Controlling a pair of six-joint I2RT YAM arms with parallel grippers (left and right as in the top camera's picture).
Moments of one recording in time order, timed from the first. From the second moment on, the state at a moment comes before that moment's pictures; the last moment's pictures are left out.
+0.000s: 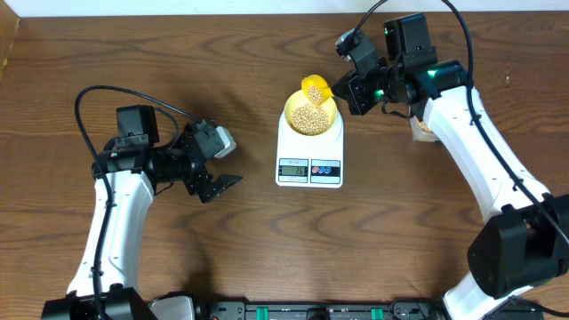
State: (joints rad) left arm 0.14 1.39 0.96 -0.80 0.76 1.09; right arm 0.30 1.80 1.58 -0.70 -0.51 -0.21
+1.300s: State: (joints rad) left arm 0.14 1.39 0.96 -0.80 0.76 1.09; right arm 0.30 1.80 1.58 -0.70 -0.50 -0.44
